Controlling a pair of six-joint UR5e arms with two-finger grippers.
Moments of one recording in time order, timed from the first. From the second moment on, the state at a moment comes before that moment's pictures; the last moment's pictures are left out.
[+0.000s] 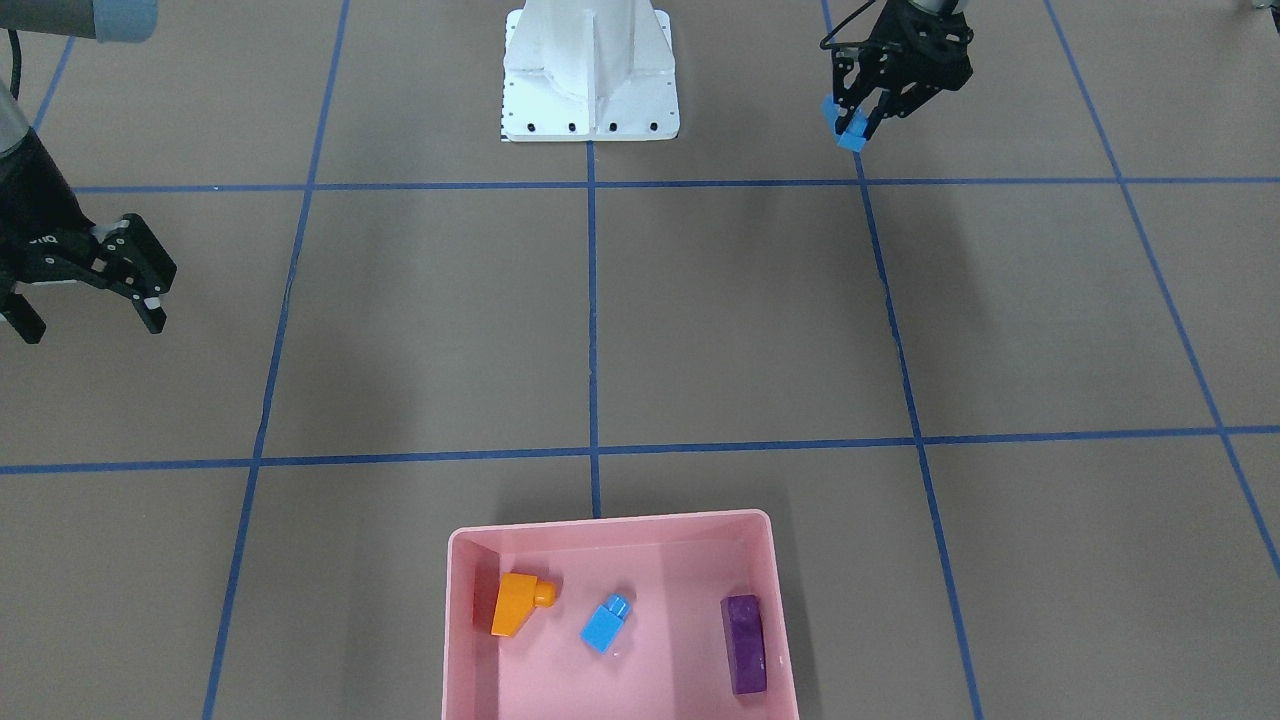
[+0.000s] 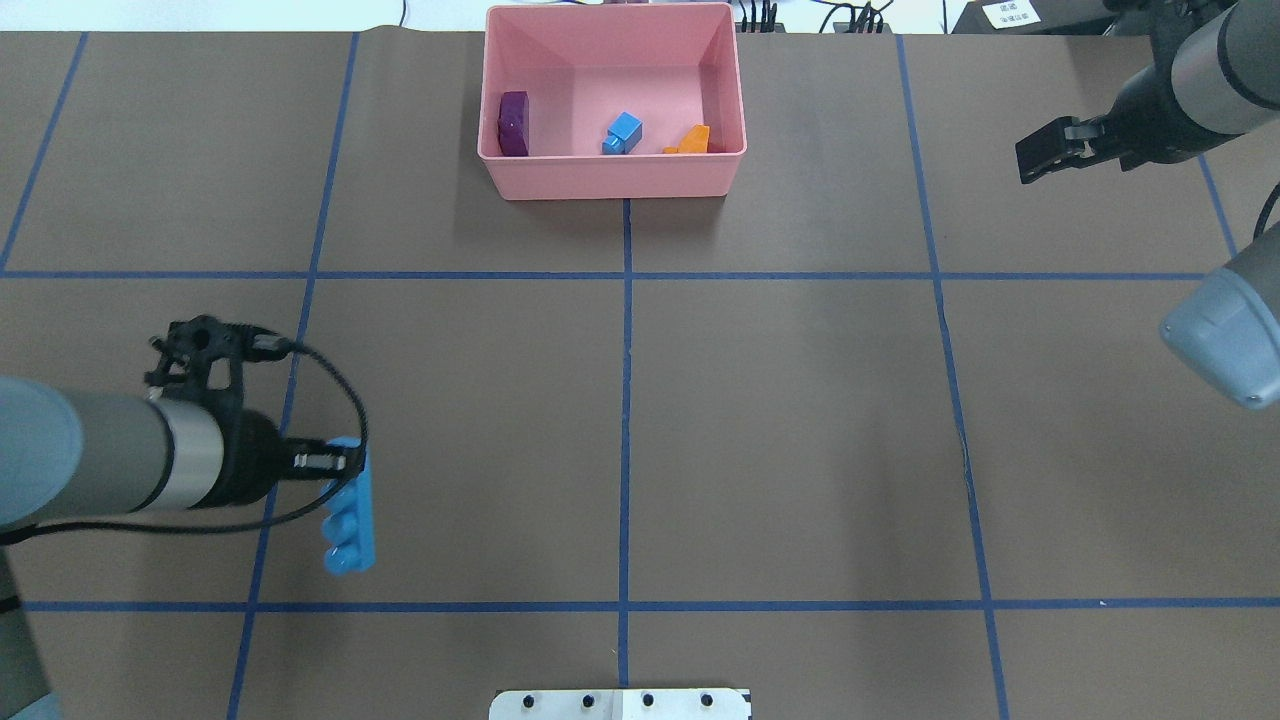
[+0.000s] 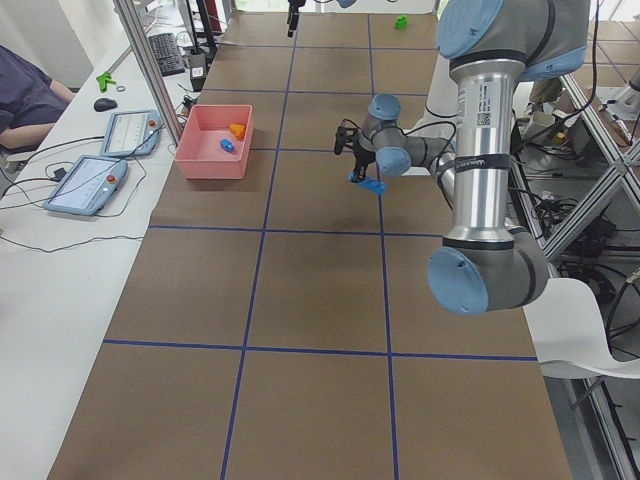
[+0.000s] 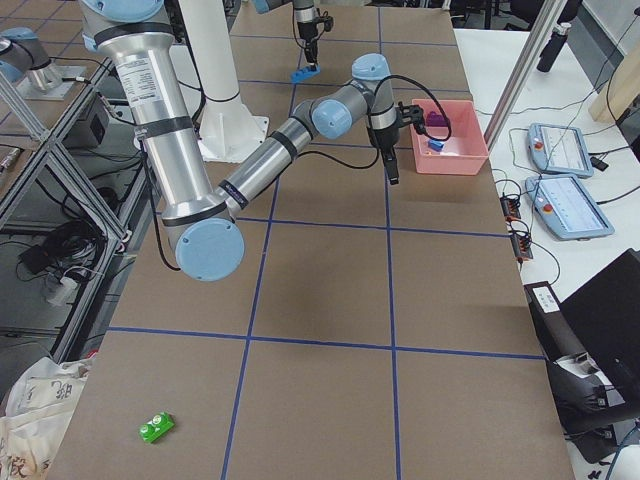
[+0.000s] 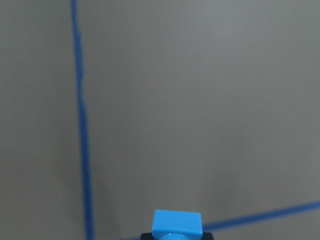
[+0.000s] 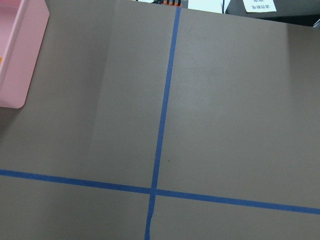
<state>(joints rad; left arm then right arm) -0.48 -1.70 -2.20 -1.84 -1.74 -1.19 1.05 -1.27 2.03 -1.65 1.98 0.68</state>
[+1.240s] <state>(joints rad) -0.88 -2.72 -1.09 -1.83 -1.81 -1.07 1.06 -1.52 2.12 -1.59 1.99 0.56</state>
